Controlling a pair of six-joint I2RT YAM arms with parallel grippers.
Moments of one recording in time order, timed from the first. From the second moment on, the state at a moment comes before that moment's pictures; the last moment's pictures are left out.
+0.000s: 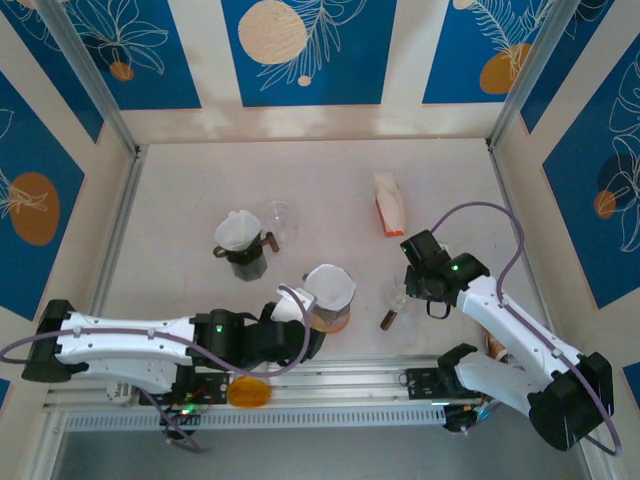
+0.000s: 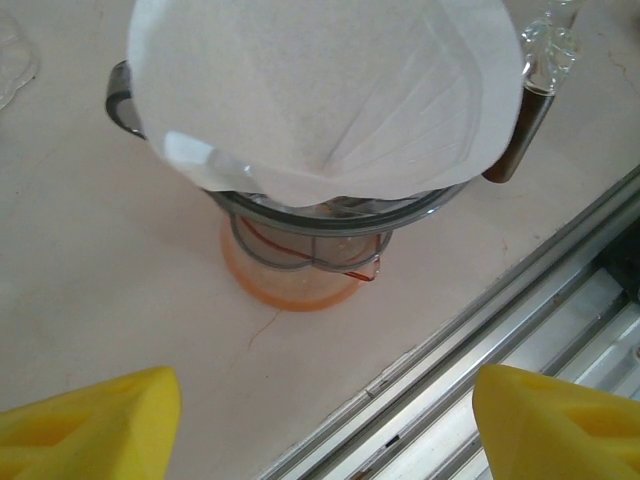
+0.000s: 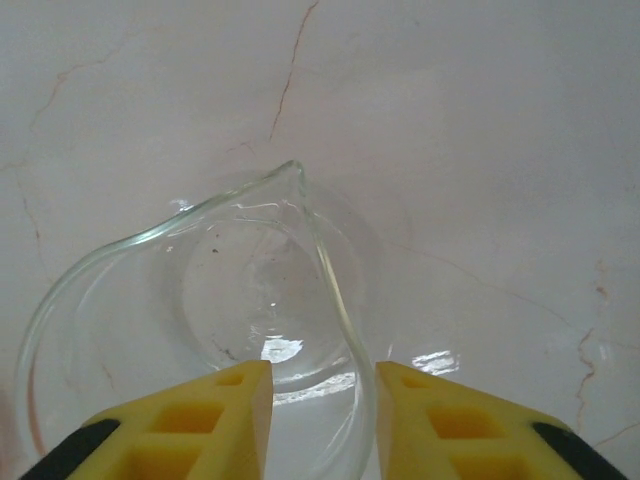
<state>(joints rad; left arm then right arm) -1.52 1.08 0.87 -0.72 -0.53 -0.79 0.50 0.99 0.77 -1.02 0.26 0.67</state>
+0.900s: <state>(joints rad) -1.31 1.01 0.55 -0.43 -0.28 -0.94 1.42 0.78 0.54 -0.82 0.37 1.01</state>
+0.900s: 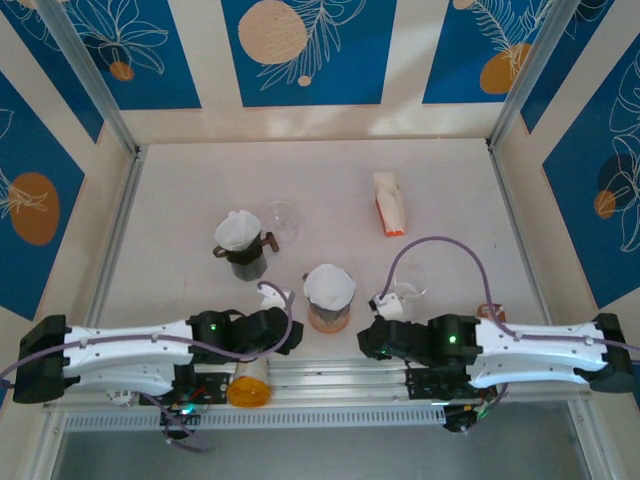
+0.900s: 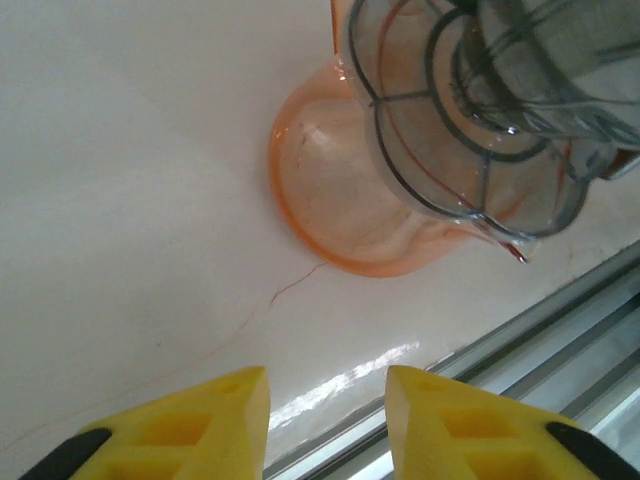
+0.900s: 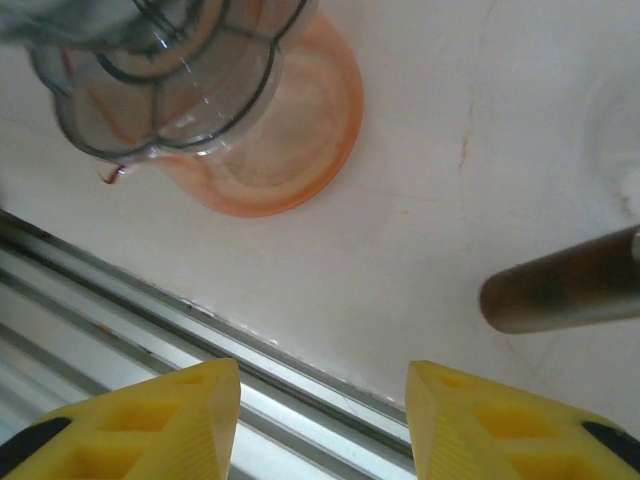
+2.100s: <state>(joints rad) -1.20 1.27 0.46 0.06 -0.13 -1.07 1.22 0.98 0.35 -0.27 0.21 0.97</state>
